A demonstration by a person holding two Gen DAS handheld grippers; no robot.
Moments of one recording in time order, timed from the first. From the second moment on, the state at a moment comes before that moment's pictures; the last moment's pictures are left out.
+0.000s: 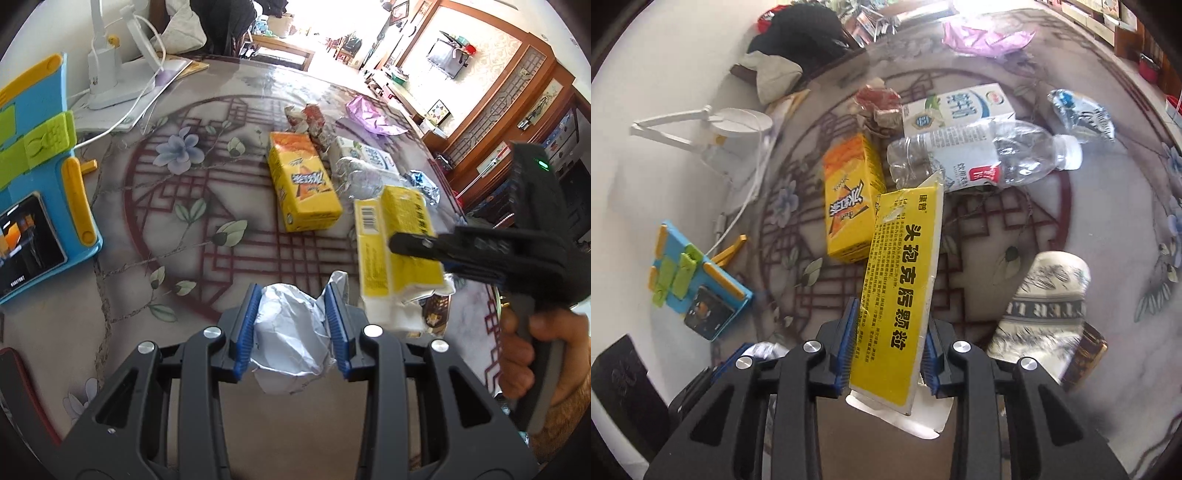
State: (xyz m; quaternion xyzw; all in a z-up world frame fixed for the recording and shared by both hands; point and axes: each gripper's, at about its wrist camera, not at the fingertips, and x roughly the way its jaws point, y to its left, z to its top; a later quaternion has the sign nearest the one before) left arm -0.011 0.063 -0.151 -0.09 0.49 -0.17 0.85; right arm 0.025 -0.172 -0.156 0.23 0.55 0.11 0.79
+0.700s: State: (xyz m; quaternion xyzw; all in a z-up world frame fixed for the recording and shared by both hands) left arm -0.001 -0.033 -0.107 -0.03 0.45 -0.19 0.87; right arm -0.024 -0.264 -0.073 0.20 0.42 0.02 0.88
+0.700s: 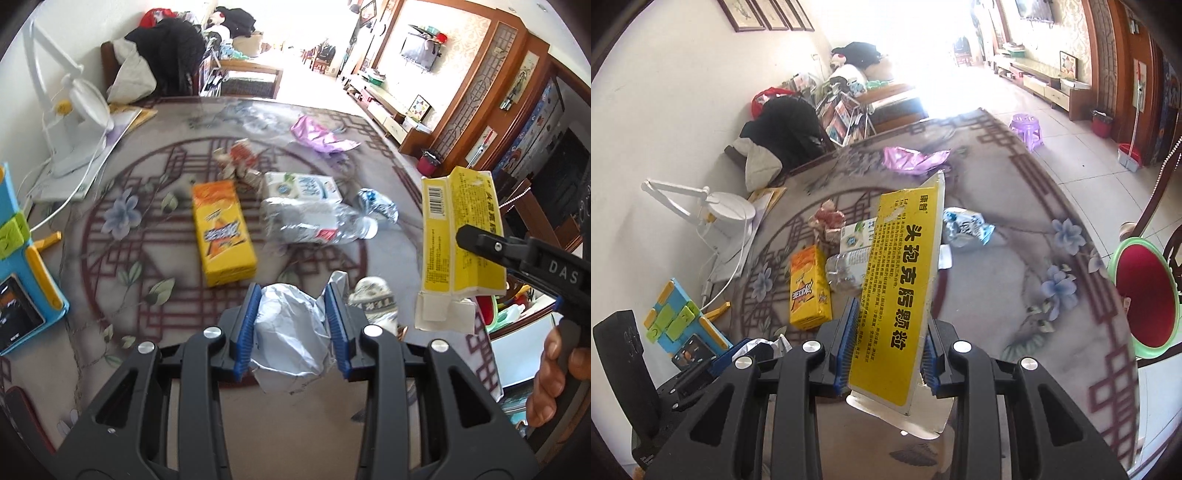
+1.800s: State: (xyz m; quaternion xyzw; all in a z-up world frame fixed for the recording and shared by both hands) left arm -0.004 -0.194 -0.098 0.00 0.45 -0.20 0.87; right arm -0.045 -0.427 -0.076 0.21 0.41 -0.01 0.89
